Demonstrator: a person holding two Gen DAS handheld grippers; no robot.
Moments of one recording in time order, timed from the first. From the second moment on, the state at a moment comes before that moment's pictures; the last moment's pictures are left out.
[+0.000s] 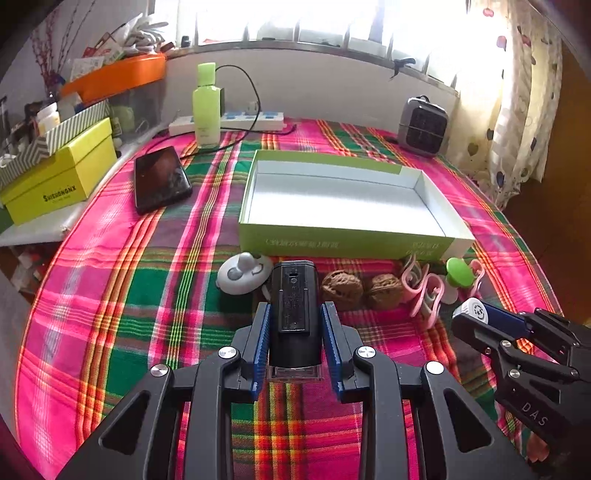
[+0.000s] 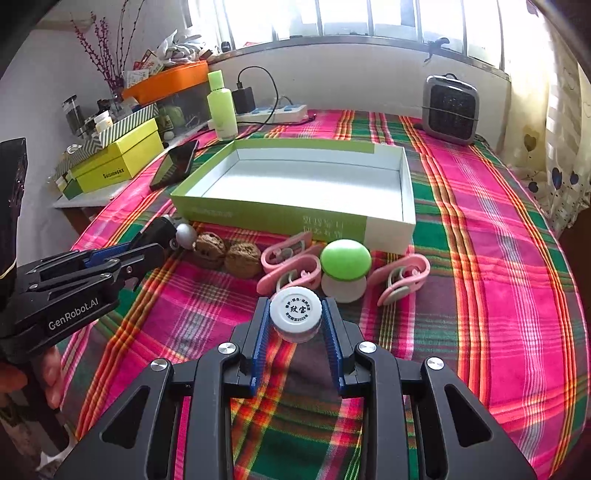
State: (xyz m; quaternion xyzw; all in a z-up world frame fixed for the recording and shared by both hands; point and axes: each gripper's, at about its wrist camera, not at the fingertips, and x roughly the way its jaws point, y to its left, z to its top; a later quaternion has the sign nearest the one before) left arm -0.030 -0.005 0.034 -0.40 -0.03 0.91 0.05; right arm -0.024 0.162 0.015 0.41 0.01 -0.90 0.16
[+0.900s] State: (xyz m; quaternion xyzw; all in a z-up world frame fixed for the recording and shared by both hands) left arm -0.108 0.006 0.052 -0.40 -0.04 0.91 0.09; right arm -0.108 0.157 0.038 0.39 0.01 -0.91 0.14
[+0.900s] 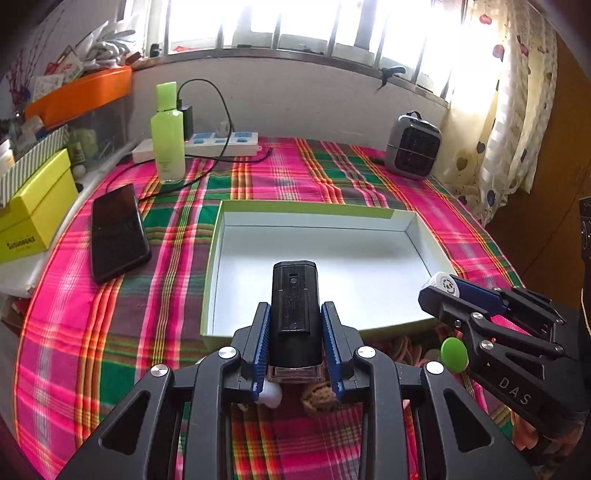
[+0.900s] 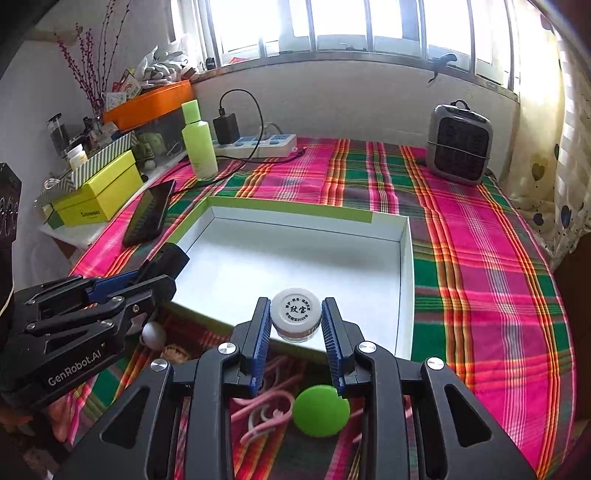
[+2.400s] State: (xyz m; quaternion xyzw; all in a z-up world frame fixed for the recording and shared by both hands) left arm -0.211 0.015 0.018 -0.45 -0.02 0.89 0.08; right arm -0.224 0.159 0.002 0.45 0.03 -0.88 0.12
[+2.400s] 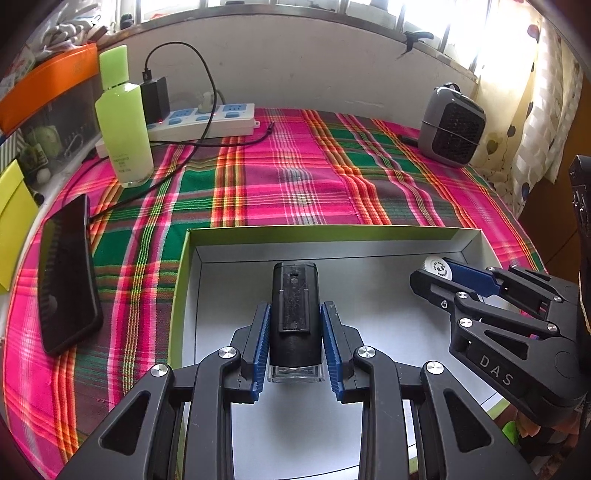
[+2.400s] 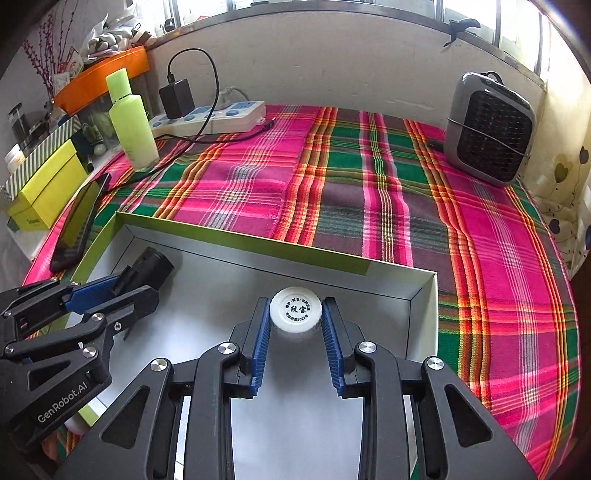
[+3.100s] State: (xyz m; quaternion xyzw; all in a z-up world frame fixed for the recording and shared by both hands) left arm -0.211 0.017 0.016 -0.46 -0.02 0.89 0.08; right arm -0.220 0.158 0.001 0.45 0.04 -0.88 0.12
